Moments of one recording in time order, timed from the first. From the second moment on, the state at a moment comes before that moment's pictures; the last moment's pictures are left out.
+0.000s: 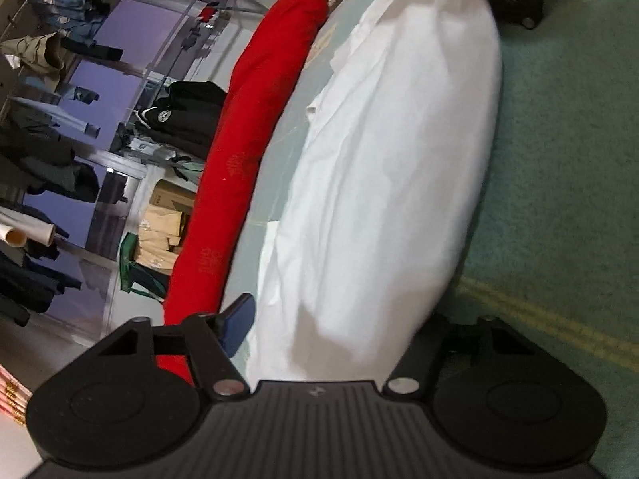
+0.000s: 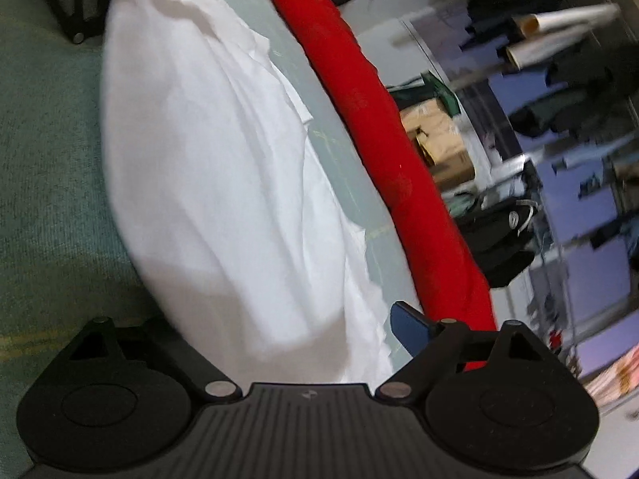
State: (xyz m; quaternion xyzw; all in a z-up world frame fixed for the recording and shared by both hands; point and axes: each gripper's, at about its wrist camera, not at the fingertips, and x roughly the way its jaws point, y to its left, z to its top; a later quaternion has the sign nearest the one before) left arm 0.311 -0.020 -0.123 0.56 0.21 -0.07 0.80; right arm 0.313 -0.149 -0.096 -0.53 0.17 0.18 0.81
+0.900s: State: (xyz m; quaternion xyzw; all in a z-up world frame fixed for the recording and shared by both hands) left arm 0.302 -0.029 -0.148 0.58 0.22 -0.09 0.78; right arm 0.299 -0.135 -0.126 -0.54 0.20 0.20 0.80
